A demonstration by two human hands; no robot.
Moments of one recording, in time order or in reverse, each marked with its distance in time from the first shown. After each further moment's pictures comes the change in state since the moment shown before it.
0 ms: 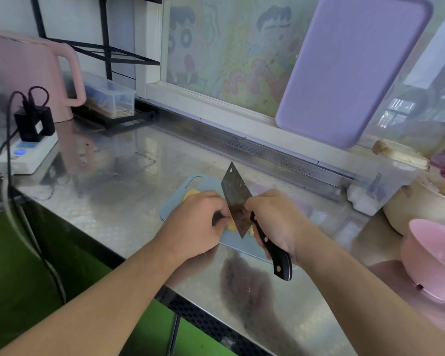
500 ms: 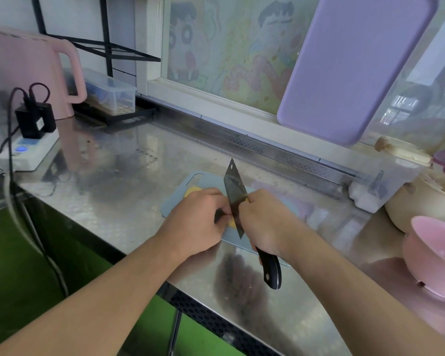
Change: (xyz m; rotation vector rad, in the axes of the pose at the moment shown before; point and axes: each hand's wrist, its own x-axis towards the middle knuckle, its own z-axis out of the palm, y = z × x) left_hand -0.001 -0.001 0.002 0.005 0.025 0.050; right_hand -0.005 -0.007 0.014 -0.608 -0.002 -0.209
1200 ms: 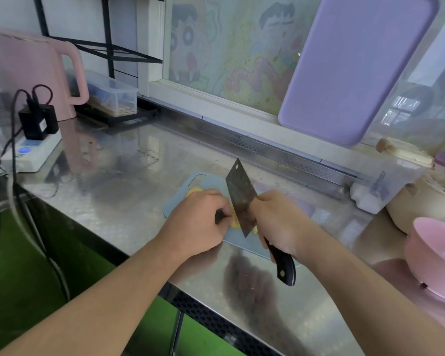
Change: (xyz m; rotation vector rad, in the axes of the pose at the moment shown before) left_hand 0.000 -0.001 -0.003 0.010 -0.021 -0.038; right_hand 0.002 0.014 -0.005 0.264 0.037 0.146
